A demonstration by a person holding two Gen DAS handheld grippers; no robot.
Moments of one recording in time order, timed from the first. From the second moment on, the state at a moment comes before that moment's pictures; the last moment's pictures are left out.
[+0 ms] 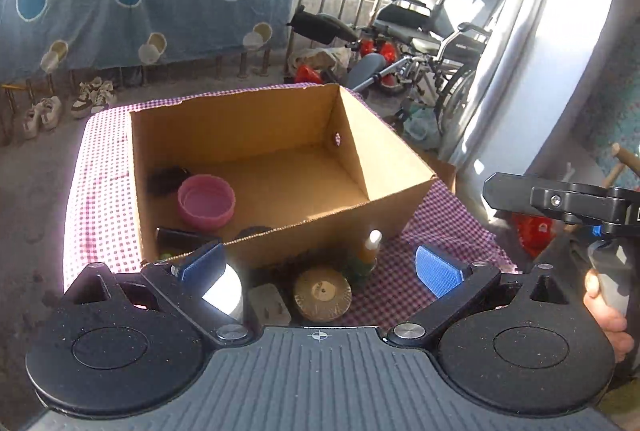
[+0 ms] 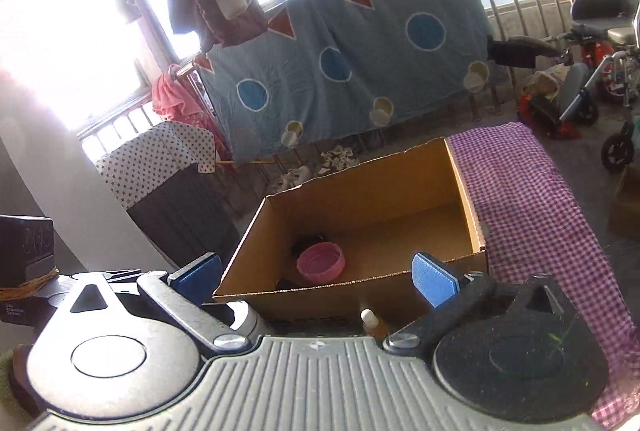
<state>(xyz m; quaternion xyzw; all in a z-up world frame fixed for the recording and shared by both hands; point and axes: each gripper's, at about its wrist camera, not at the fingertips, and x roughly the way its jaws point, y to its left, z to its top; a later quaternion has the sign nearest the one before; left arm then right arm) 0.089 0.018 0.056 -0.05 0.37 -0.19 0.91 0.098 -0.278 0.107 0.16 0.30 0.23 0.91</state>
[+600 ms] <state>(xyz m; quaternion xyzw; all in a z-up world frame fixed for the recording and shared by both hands) 0.060 -0.001 0.011 -0.08 0.39 -0.14 0.91 0.056 -0.266 0.070 -0.03 0.30 0.08 0.95</state>
